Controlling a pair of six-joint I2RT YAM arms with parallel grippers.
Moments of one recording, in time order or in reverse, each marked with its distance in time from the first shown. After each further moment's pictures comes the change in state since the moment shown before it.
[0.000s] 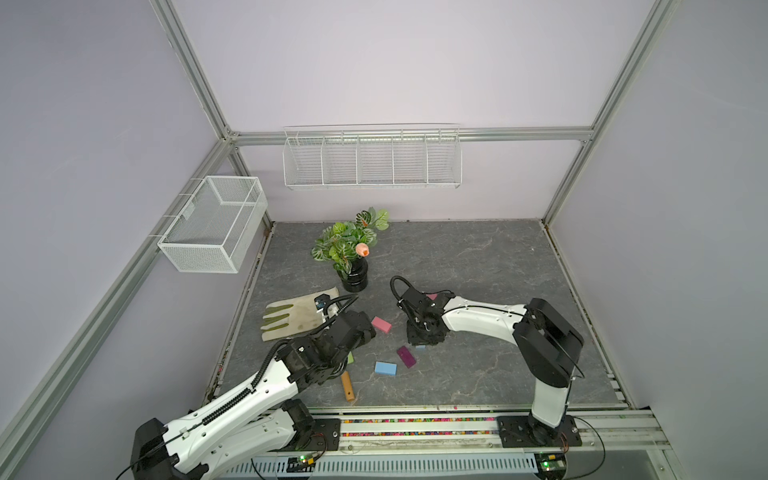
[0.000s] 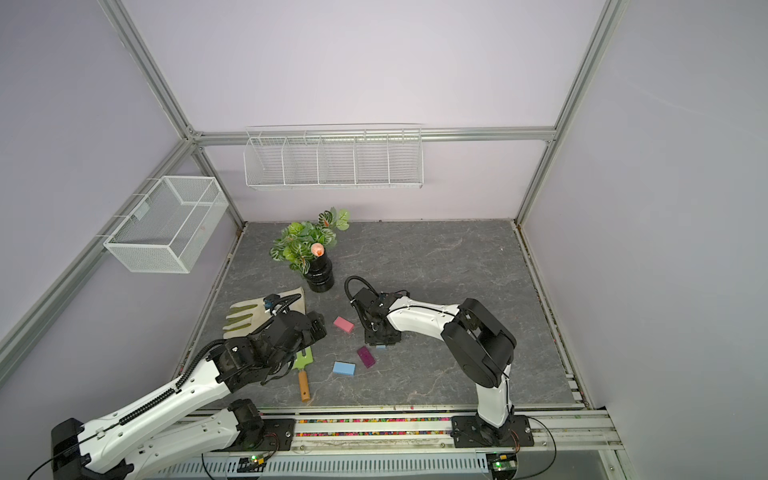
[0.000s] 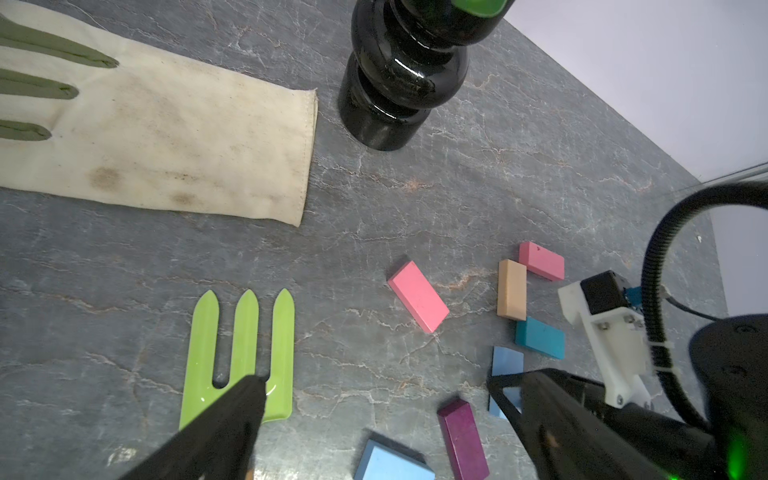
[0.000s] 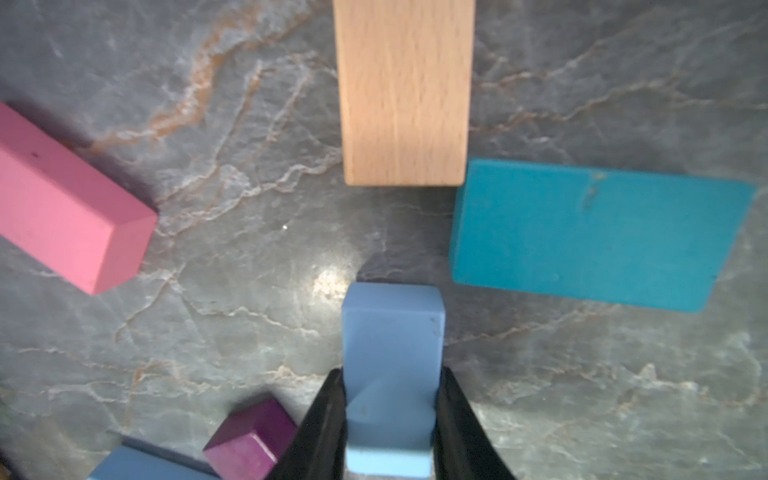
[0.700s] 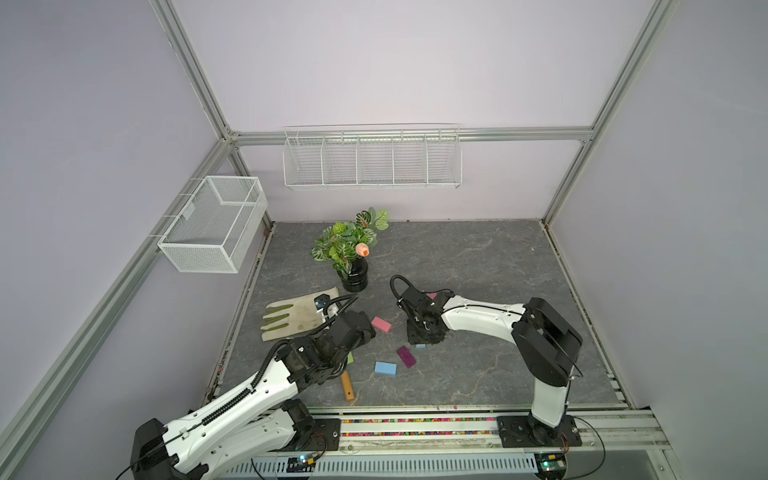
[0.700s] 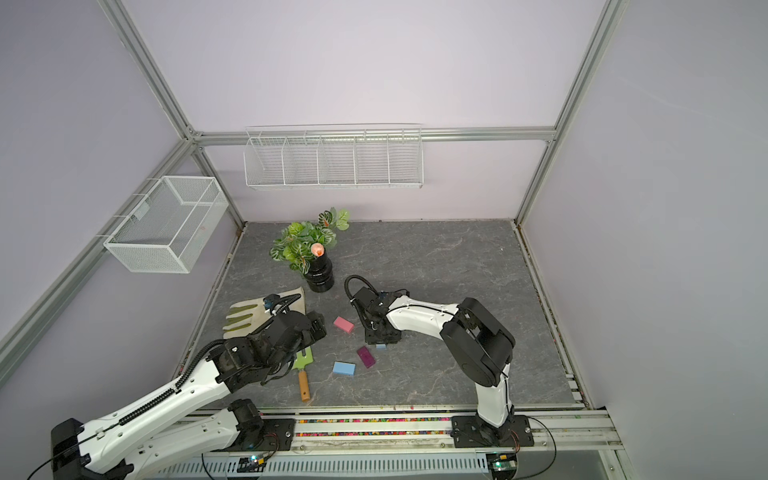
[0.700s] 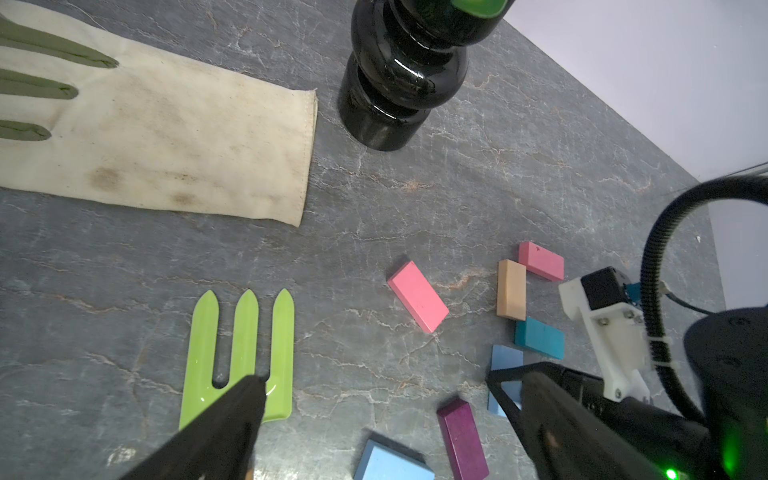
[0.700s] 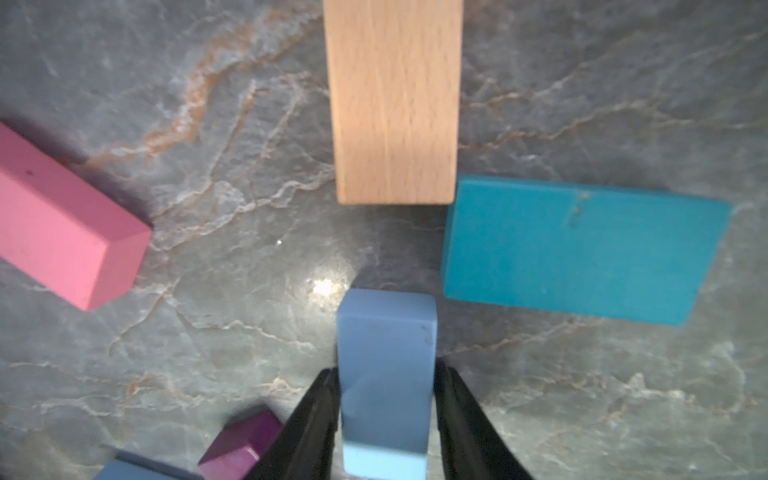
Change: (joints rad) left arm 0.000 0.000 0.000 0.000 0.000 0.000; right arm -0.004 0.004 0.004 0.002 0.011 -0.005
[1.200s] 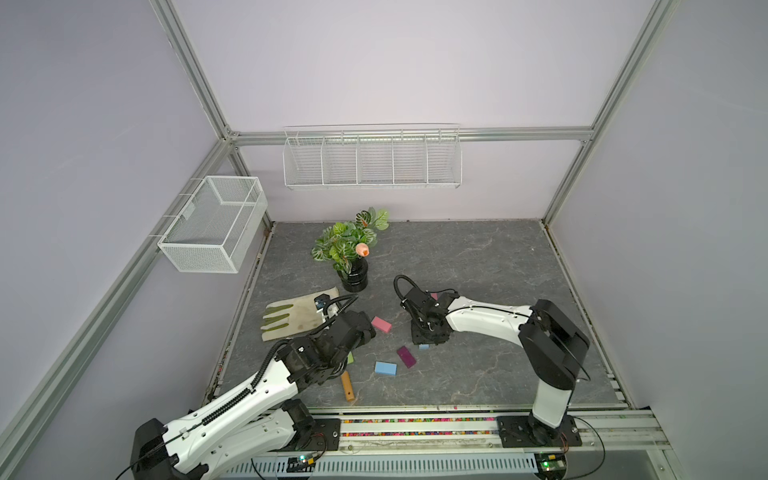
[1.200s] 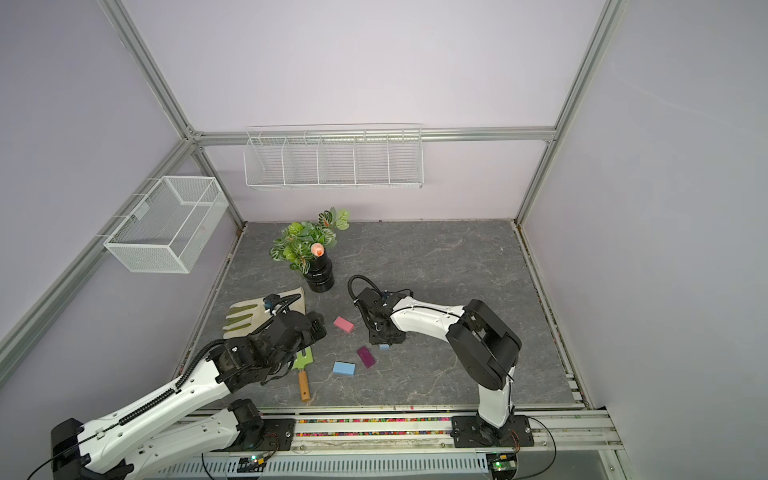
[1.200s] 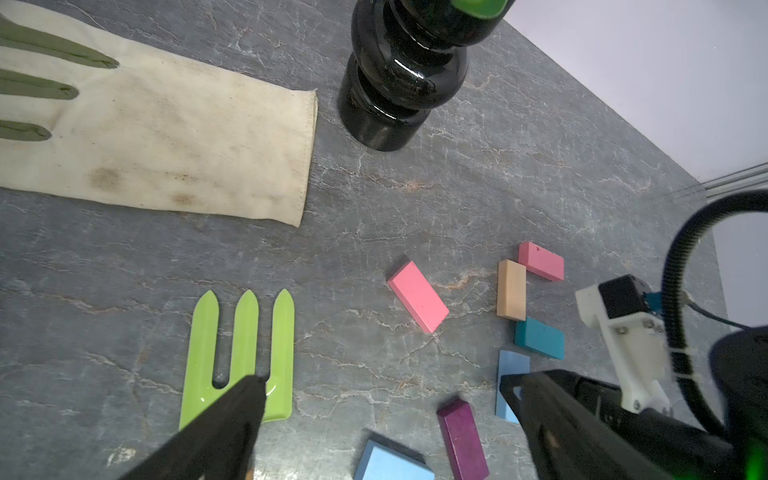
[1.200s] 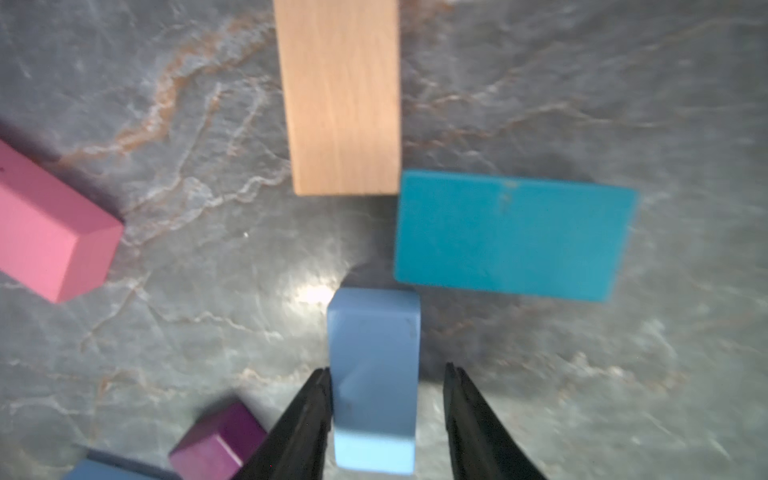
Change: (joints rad) left arm 0.000 0.000 0.000 0.000 0.000 0.000; right arm -0.003 -0.073 -0.047 -0.020 0.045 -0.007
